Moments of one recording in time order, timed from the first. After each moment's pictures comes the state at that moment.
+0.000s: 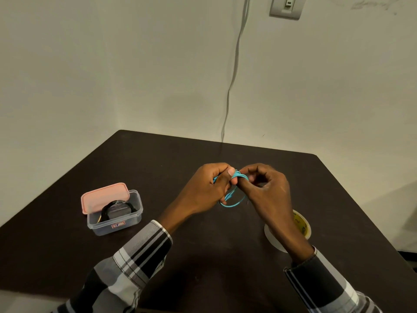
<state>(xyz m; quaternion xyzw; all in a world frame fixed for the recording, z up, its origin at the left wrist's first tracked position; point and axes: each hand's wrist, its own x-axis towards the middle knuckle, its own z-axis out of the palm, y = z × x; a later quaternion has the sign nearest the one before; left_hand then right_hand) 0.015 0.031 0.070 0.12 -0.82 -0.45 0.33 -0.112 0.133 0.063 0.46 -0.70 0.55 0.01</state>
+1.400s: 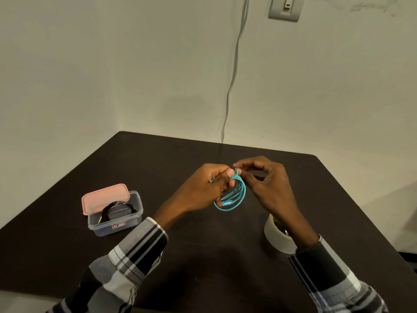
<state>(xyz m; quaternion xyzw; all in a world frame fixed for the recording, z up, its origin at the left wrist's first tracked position) 0.020 0.031 0.082 0.11 -0.84 -0.45 0.28 -0.129 0.129 0.082 0.56 -0.66 0.51 -0.03</state>
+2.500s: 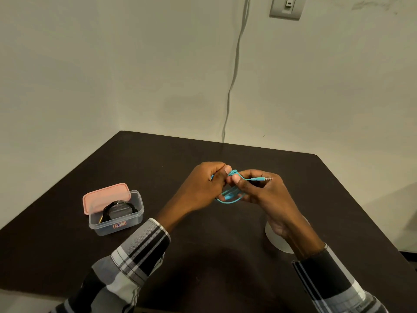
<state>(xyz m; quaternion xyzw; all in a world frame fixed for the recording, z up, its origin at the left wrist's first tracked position) 0.017 0.025 0.073 0.17 -0.84 -0.40 0.33 -0.109 0.145 0.081 0.45 -0.60 0.60 -0.29</state>
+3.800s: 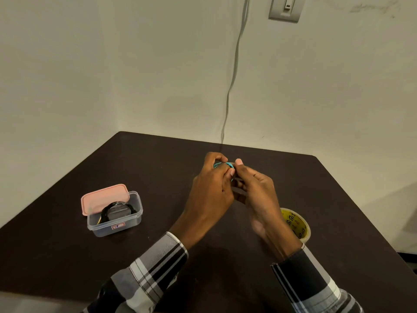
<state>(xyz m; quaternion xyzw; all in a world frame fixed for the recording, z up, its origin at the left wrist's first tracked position) 0.003 0.051 0.062 0.23 -0.84 -0.21 0.45 -0.085 0.122 0.075 0.29 -0.58 0.69 -0.32</state>
